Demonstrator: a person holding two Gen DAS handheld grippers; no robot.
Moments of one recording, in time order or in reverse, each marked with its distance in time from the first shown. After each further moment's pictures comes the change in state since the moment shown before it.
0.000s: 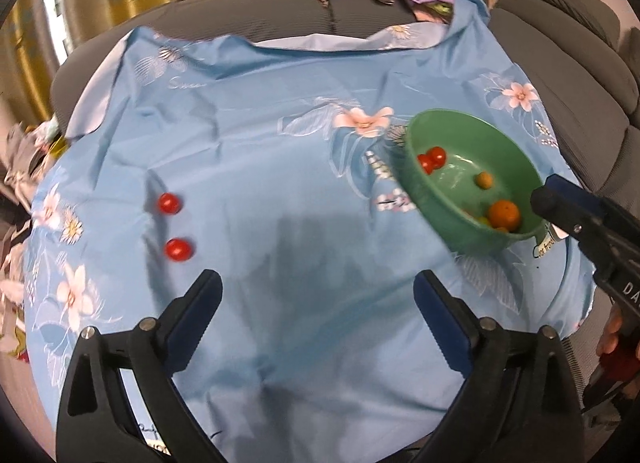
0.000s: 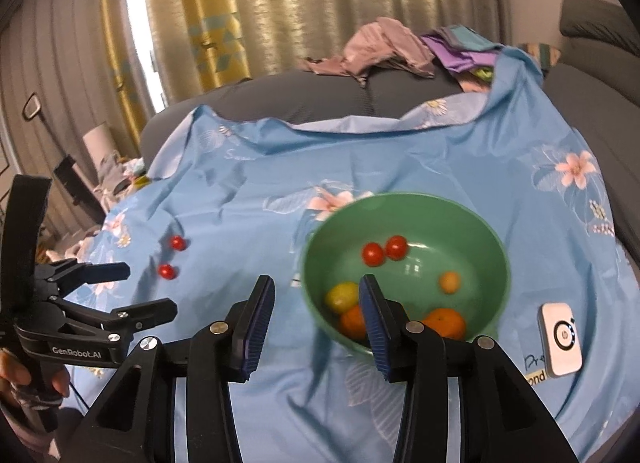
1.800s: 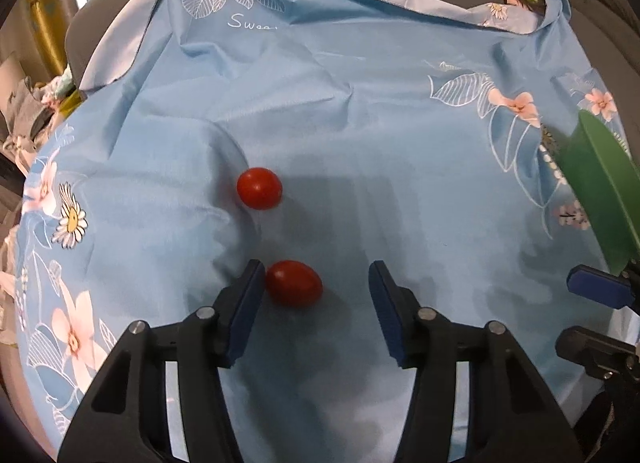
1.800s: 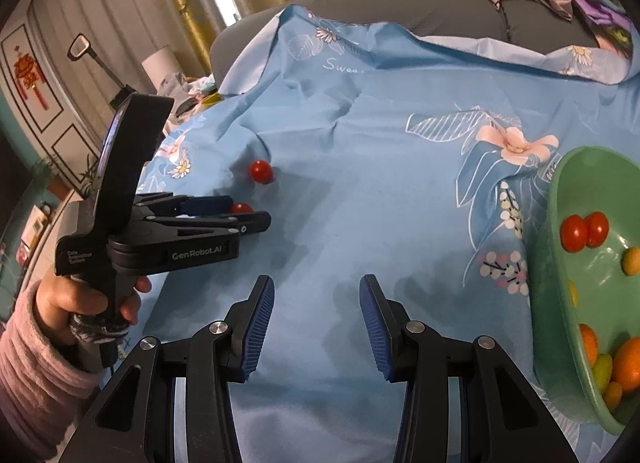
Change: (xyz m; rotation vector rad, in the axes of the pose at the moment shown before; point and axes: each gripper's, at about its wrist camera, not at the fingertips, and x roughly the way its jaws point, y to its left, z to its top) left arm 0.107 0.124 0.011 -0.050 0.105 0.112; right arm 0.125 0.089 -0.018 -0.089 0.263 0.294
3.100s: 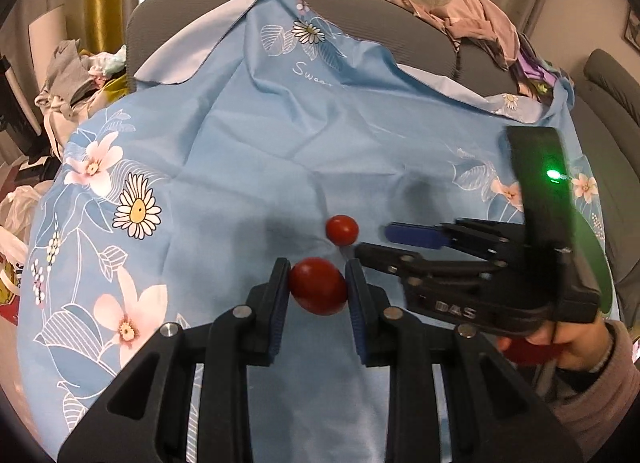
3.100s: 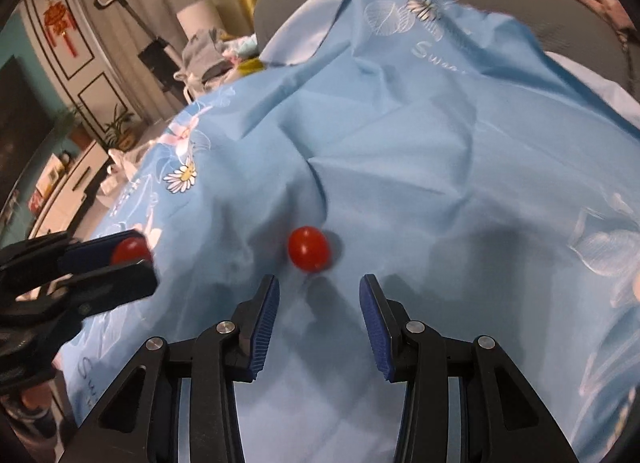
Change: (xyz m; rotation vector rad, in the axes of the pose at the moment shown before) left arm -0.062 0.075 -0.010 -0.214 -0.170 -0.092; right arm 0.137 0.049 0.091 -0.194 0.118 0.115
